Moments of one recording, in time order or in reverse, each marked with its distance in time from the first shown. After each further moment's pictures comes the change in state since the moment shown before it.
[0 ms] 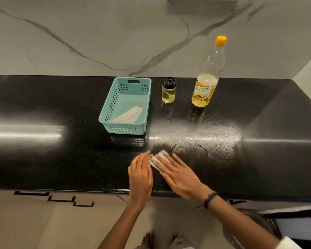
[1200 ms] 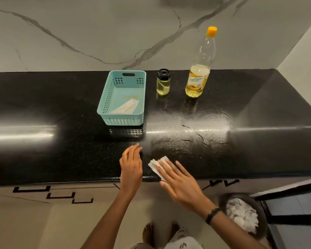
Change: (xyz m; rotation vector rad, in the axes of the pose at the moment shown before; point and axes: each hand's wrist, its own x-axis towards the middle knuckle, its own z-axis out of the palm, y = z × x) left_hand -0.008 -0.043 -0.013 0.221 -0.110 0.076; right_hand -0.052 -0.060 0.016 -0.031 0.036 0.192
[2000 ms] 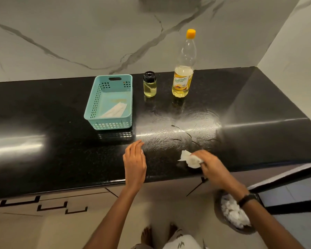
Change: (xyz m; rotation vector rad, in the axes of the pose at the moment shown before) left_hand 0.019 0.046 0.005 -0.262 0.040 -0.017; right_hand -0.038 0.094 -0.057 0.516 0.124 0.402
